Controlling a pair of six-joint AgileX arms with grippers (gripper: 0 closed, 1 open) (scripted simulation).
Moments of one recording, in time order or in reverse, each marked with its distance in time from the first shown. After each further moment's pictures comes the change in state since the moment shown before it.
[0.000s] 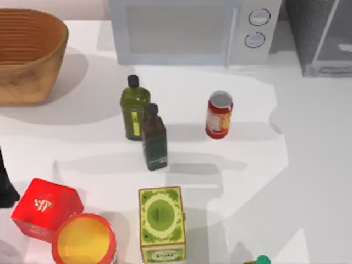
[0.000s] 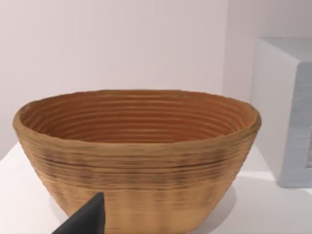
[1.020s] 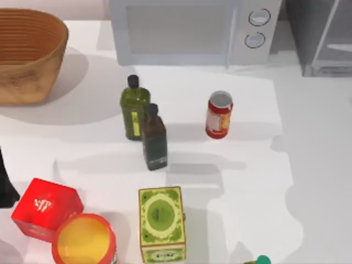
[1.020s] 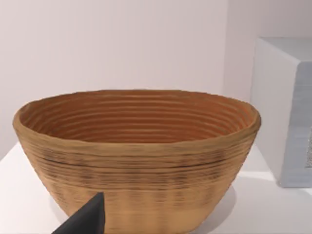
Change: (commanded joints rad) left arm 0.000 0.000 0.000 0.000 0.000 0.000; right arm -0.079 -0.352 -0.604 0.239 -0.088 0.005
